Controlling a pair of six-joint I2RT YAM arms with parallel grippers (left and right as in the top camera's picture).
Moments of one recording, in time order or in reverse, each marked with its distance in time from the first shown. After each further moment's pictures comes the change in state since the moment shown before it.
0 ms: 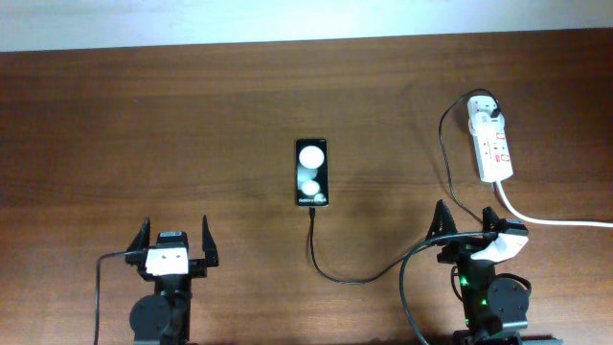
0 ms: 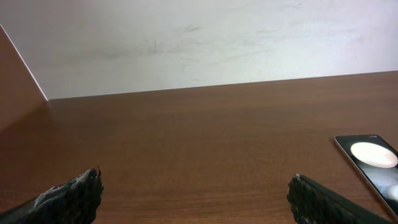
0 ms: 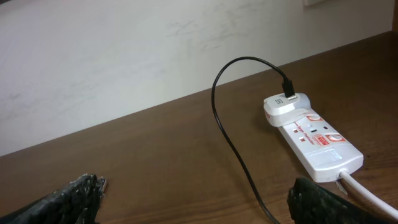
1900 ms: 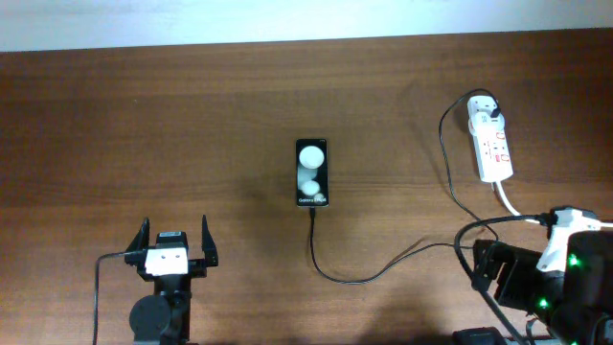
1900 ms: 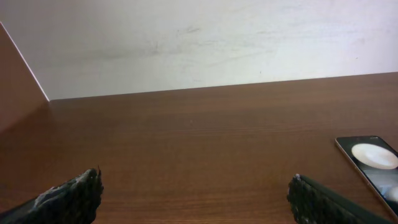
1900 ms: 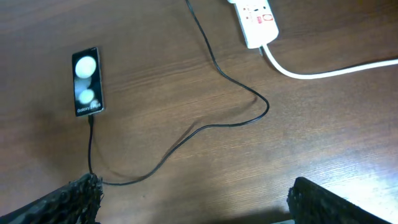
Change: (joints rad) left arm 0.000 -0.001 0.003 0.000 -0.003 0.000; right arm 0.026 0.733 1.386 -1.473 -0.027 0.000
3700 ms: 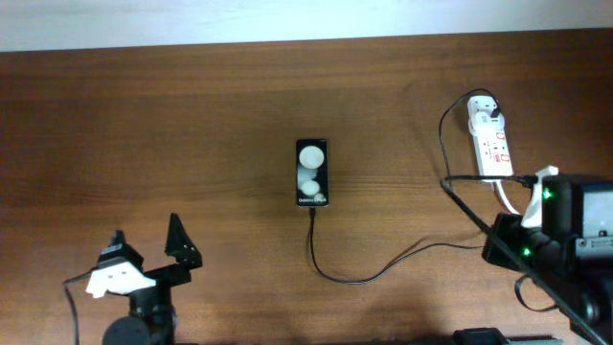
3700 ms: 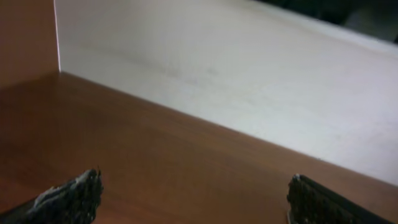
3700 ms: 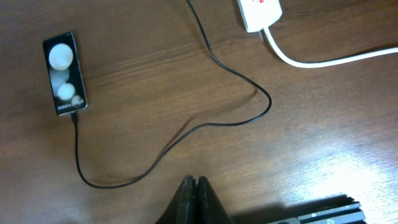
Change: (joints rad) left arm -0.014 -0.001 0.308 -0.262 -0.113 -0.396; right arm -0.037 0.181 0.000 0.030 -0.007 0.003
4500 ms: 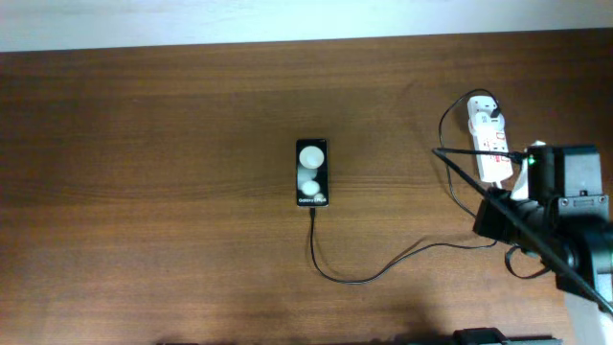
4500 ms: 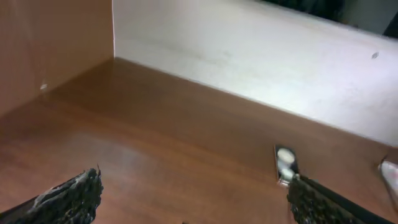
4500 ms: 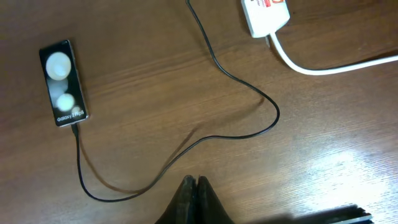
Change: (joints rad) left arm -0.001 0.011 1.176 -1.297 0.000 0.000; right arm 0.000 0.115 0.006 0.074 -0.003 0.018
